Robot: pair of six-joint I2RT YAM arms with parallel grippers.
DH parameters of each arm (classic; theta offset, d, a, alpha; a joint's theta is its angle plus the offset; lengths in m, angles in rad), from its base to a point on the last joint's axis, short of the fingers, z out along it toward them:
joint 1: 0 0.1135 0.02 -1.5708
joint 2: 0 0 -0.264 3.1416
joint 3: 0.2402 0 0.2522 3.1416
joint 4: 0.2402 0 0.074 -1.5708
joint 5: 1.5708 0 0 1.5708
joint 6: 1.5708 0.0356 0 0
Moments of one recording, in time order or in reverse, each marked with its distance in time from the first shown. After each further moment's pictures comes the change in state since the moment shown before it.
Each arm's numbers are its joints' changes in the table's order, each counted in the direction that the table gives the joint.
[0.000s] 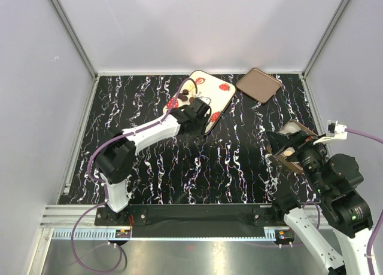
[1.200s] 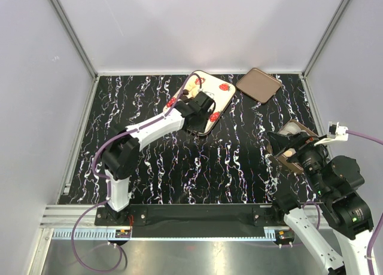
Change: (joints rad) left arm 0.003 0.079 0.156 0.106 -0.018 0.036; right arm 0.000 -0.014 -0.004 0.001 0.003 -0.008
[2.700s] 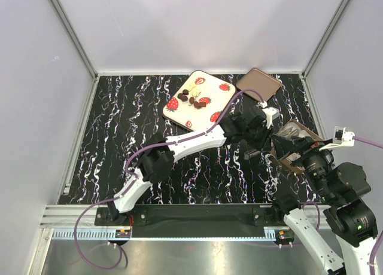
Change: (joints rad) left arm -0.317 0.340 0.478 -0.227 0.423 -0.126; right arm 0.000 -0.039 0.019 0.031 0.015 -0.011
